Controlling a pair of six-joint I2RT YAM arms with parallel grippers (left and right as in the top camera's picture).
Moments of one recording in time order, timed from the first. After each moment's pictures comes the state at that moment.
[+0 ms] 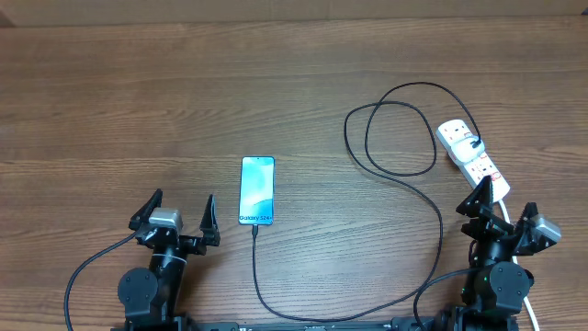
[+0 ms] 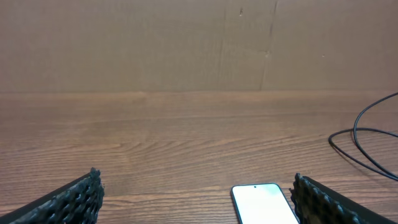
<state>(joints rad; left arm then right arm) 0.10 0.02 0.01 -0.06 0.25 -0.05 -0.20 0.01 0.02 -0.01 0.25 0.33</state>
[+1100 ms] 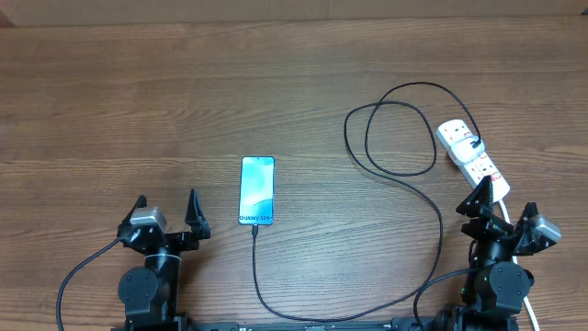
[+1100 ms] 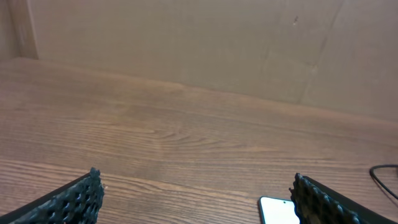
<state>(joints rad) 0.10 0.02 0.01 -0.07 0.06 -0.18 -0.20 0.01 0.02 -0.01 0.25 0.33</state>
